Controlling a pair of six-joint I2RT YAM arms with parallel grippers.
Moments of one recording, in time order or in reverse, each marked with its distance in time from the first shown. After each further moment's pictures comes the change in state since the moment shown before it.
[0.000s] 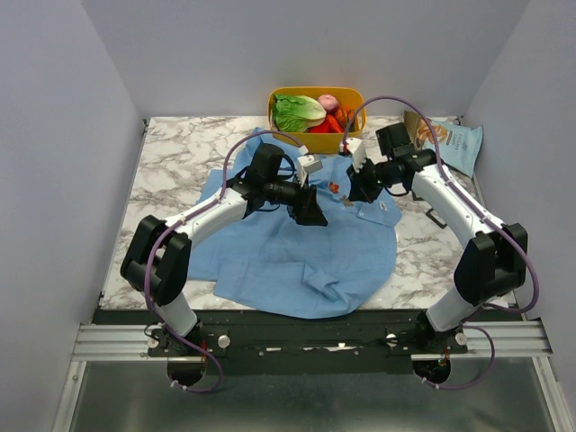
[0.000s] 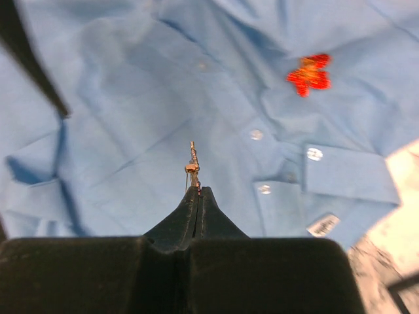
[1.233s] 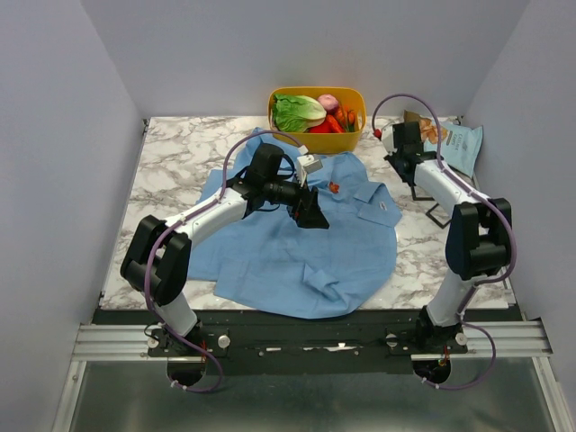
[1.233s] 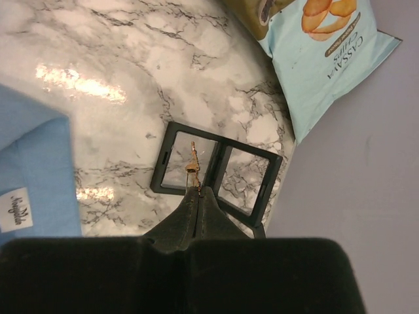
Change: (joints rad) left arm 0.001 0.000 0.000 0.000 -0.002 -0.010; right arm -0.165 0.177 -0.043 0.389 0.923 -0.033
